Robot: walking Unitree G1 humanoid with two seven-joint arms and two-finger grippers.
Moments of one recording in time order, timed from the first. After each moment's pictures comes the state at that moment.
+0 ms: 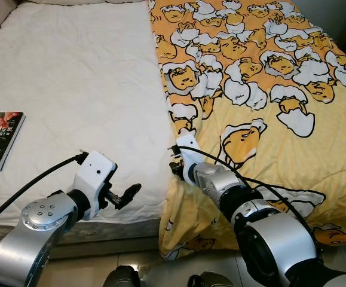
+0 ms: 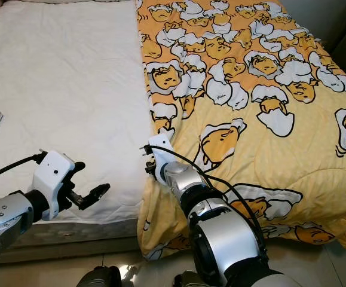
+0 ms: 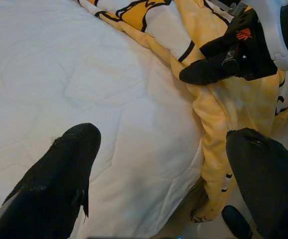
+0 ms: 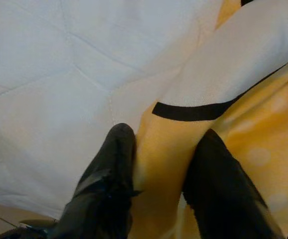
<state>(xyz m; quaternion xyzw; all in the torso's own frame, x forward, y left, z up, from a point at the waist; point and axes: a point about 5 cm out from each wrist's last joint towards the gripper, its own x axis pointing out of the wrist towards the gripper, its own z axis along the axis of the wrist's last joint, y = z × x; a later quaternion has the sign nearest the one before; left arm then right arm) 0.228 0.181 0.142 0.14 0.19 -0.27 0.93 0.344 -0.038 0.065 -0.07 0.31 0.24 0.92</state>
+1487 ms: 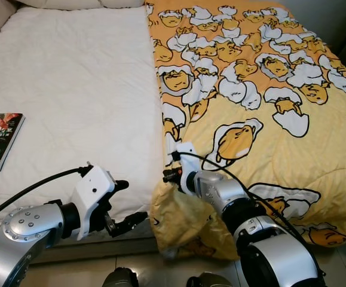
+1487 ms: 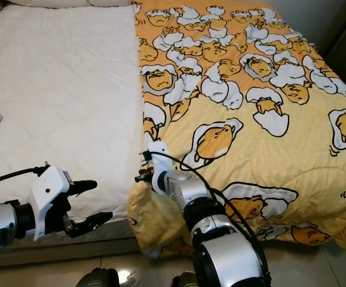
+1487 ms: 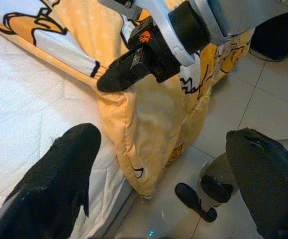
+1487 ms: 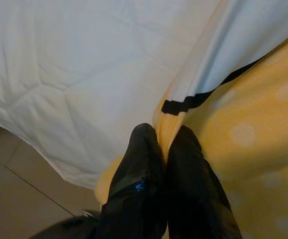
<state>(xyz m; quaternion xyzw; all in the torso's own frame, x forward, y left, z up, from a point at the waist) 0.201 0.182 0.147 0.14 0.21 -0.43 0.87 0.324 -0.027 0.055 0.02 0.33 0.32 0.89</state>
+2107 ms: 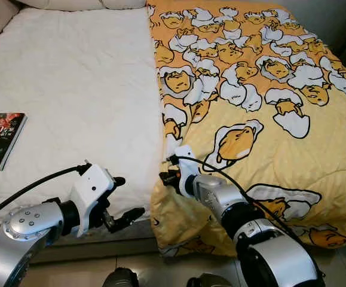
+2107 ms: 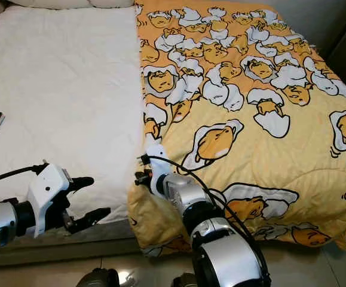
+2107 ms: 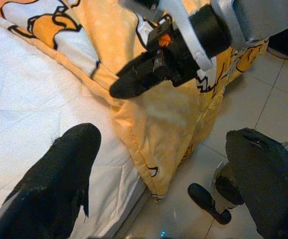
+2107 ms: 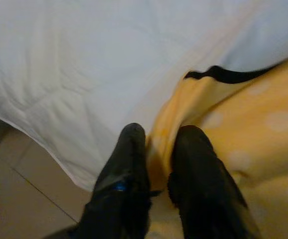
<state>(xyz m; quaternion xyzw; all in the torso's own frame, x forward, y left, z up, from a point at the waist) 0.206 0.185 0.147 0.15 0.21 -0.40 0.88 0.321 -0.024 0.055 0.05 0.29 0.35 0.89</state>
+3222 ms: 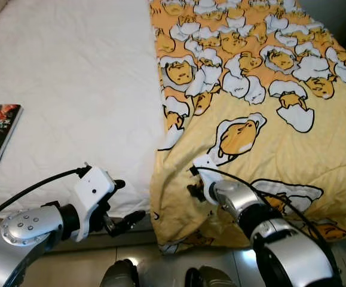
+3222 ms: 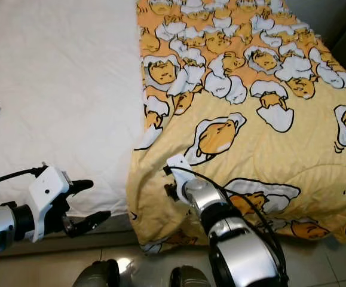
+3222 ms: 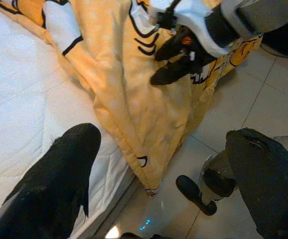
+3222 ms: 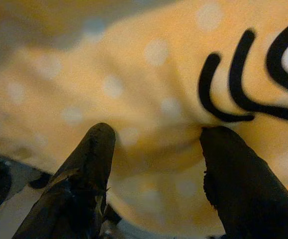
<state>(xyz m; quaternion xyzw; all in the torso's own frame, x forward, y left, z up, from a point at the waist) 0.197 0.181 0.152 0.15 0.21 -0.40 0.88 0.325 -0.089 0.028 -0.14 0.37 0.22 0.89</state>
